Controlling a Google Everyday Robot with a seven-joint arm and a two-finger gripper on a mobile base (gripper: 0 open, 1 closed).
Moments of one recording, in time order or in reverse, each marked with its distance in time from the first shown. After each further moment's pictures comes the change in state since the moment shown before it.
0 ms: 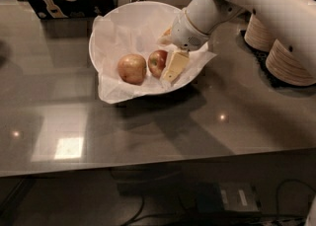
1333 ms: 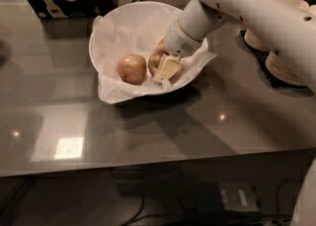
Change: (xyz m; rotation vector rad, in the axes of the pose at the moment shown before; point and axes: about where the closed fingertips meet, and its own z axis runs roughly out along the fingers) arm 0.000 0.003 0.026 -0.039 0.004 0.016
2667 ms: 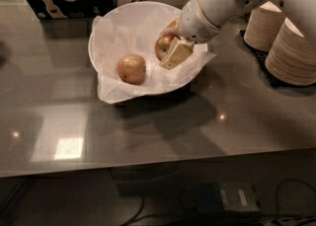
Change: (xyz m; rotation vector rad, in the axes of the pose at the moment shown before) arm -0.025 0.007 -0.065 0.097 -0.104 -0.010
